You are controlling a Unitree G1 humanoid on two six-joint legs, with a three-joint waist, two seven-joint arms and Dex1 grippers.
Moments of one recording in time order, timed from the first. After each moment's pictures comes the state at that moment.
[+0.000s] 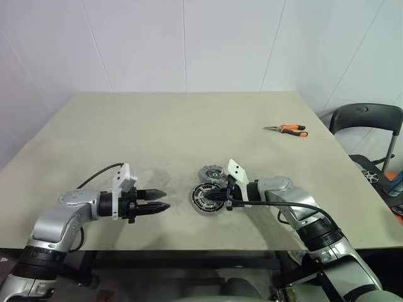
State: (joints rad) left arm -0.17 0.73 -0.02 -0.08 -0.58 0.56 -1.19; right arm -0.48 -0.44 0.31 0.11 0.33 0.65 0.99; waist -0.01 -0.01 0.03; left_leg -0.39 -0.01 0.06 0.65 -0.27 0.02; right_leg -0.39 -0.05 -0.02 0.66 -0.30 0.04
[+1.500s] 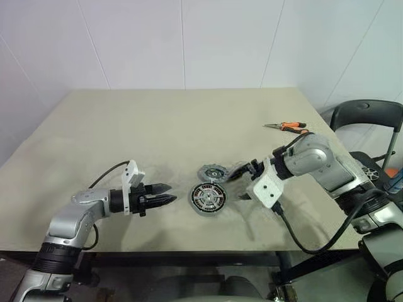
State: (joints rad) left arm -0.20 0.62 -0.02 -0.02 -0.53 0.56 -1.09; right arm -0.74 -0.80 0.51 0.23 -0.14 -0.66 1.35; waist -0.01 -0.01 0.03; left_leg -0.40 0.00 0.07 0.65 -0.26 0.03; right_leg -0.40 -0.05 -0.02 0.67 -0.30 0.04
